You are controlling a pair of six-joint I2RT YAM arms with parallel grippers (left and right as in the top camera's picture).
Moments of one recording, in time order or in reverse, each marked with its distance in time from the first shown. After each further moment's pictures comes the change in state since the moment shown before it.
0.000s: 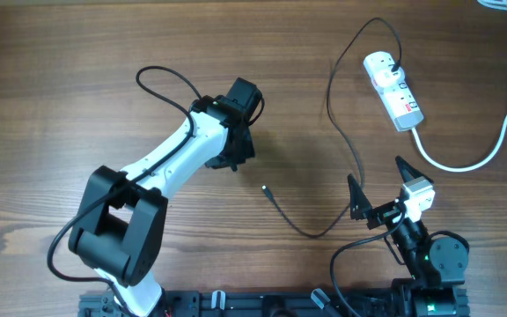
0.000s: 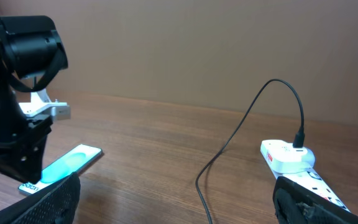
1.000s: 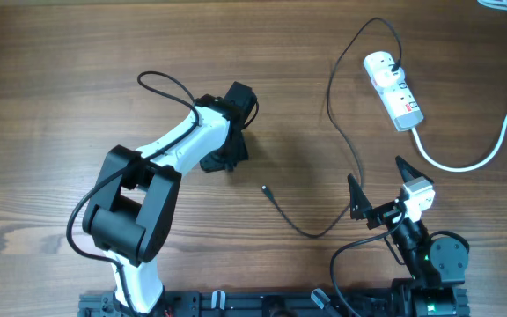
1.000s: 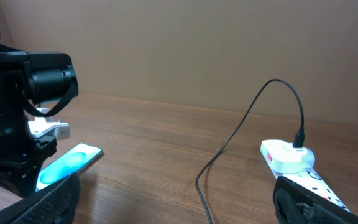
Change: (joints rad) left arm 0.039 0.116 0.005 -0.019 -0.027 -0.004; right arm 0.000 0.000 0.000 0.000 0.000 0.000
